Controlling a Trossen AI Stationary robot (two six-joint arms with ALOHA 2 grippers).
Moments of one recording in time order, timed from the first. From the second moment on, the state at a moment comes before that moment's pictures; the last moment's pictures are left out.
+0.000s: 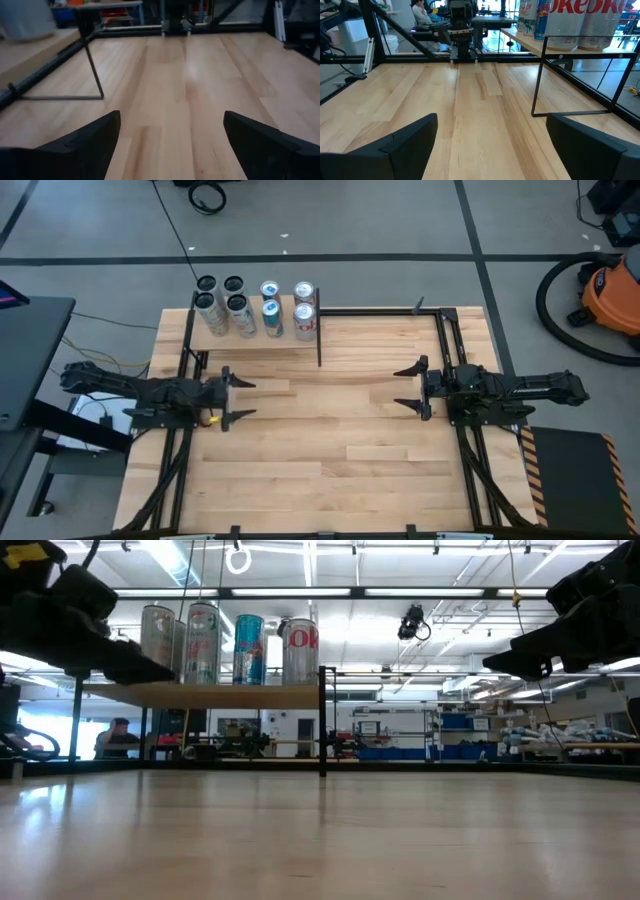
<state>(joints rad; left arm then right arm) -0.18 0.29 0.02 0.05 -0.29 -0.02 -0.02 0.14 0.01 0.03 0.06 -0.02</state>
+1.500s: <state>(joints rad) -0.19 0.01 0.01 0.11 -0.18 0.21 -0.01 0.11 0.01 0.03 0.06 -0.02</state>
